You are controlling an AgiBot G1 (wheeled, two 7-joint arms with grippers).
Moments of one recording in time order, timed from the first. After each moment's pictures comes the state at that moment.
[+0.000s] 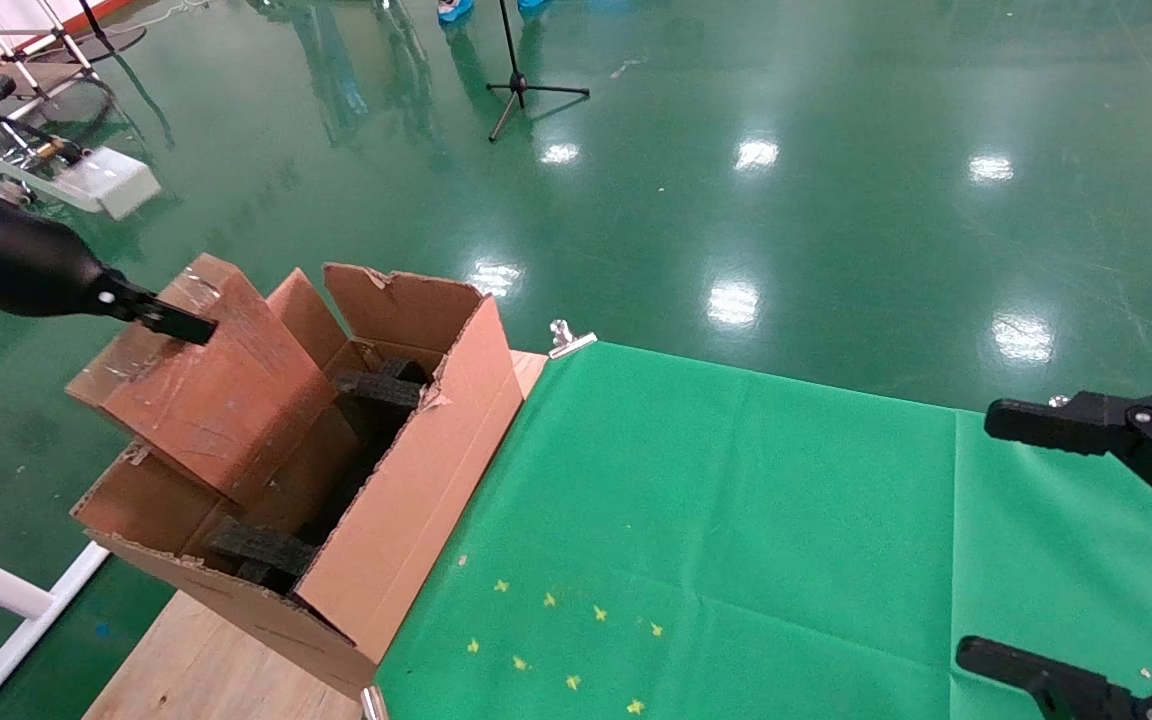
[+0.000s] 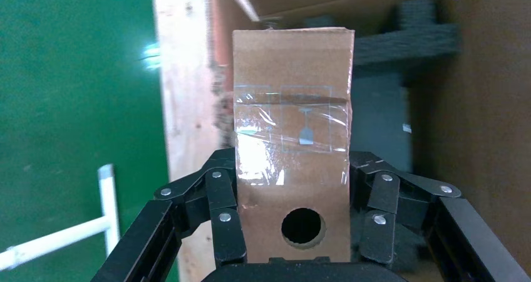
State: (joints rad) left arm -2.15 0.72 1.13 -0.25 1.85 1.26 -0.66; right arm 1.08 -0.60 -0.30 1.28 -0.71 -1.49 0.17
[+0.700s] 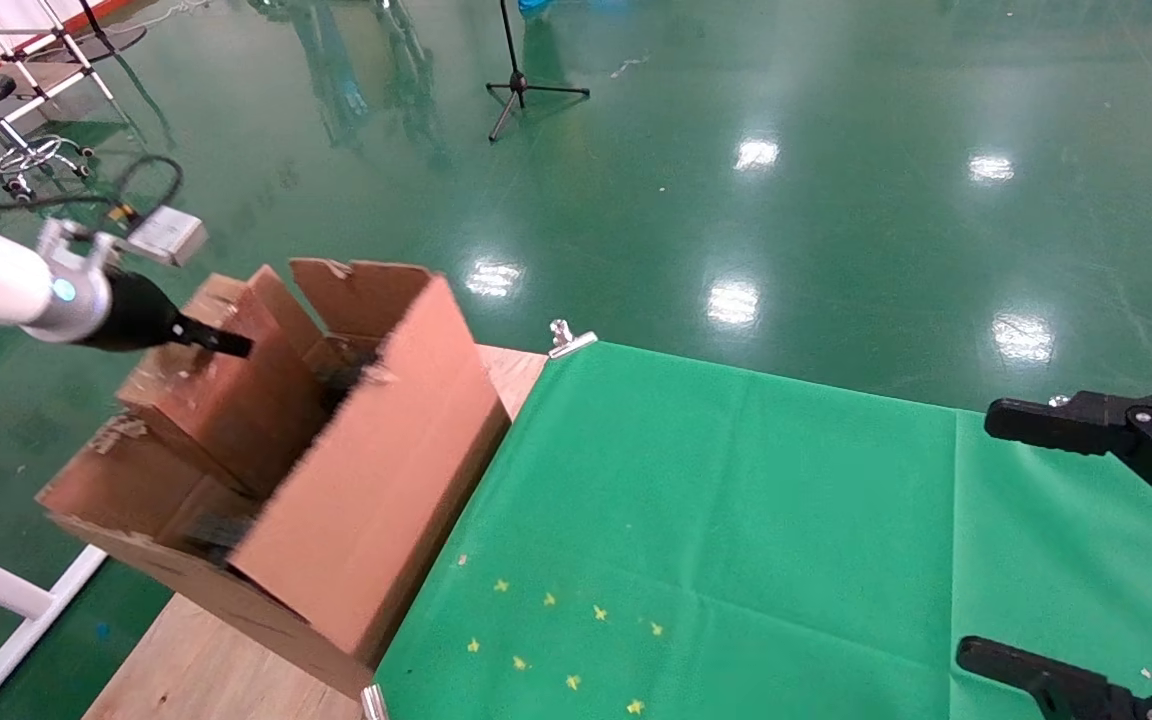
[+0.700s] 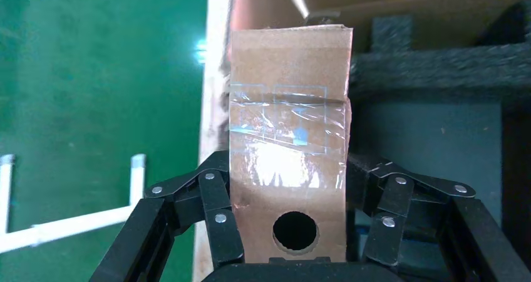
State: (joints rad) left arm -1.91 0.85 1.09 -0.02 1.80 0.86 -0.66; right arm 1.08 -0.60 -0.31 1.28 -0.71 -1.49 0.17
